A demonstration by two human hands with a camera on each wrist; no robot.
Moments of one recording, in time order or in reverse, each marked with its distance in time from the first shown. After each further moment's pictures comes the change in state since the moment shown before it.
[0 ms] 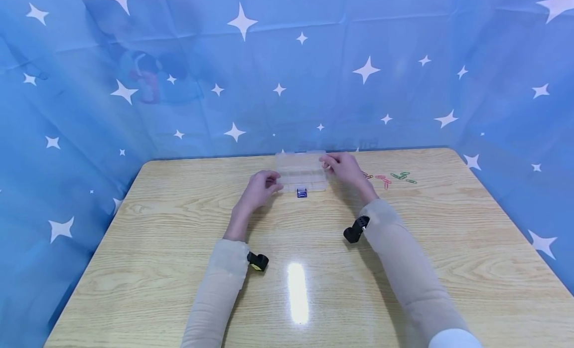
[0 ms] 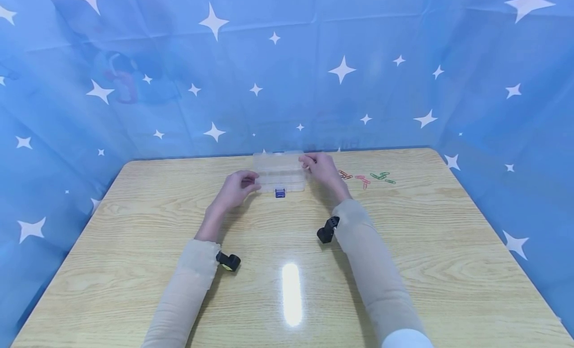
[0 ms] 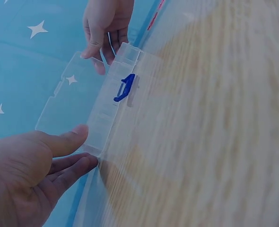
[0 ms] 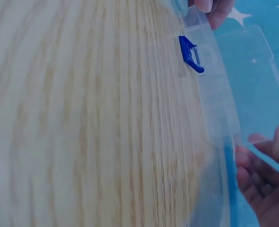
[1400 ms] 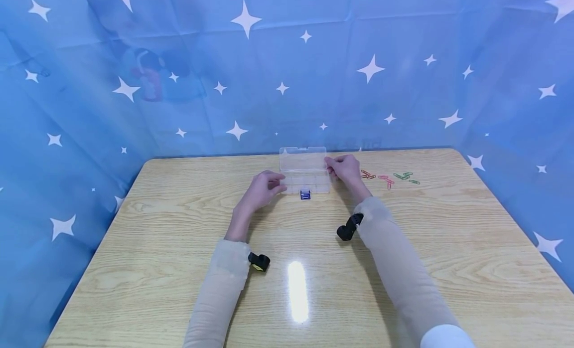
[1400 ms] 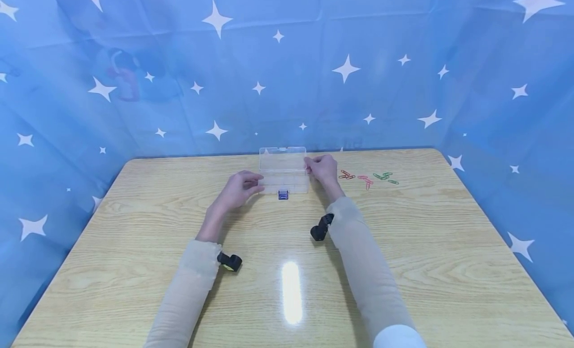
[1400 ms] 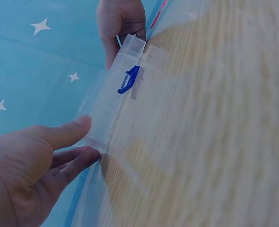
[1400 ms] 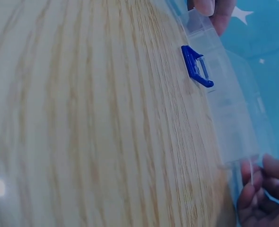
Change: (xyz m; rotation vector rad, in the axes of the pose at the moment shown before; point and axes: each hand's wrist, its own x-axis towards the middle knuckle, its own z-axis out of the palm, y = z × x) left_hand -0.003 -0.004 -0.001 0.005 -0.047 0.048; right_hand 0.015 0.007 0.018 0.127 0.223 0.290
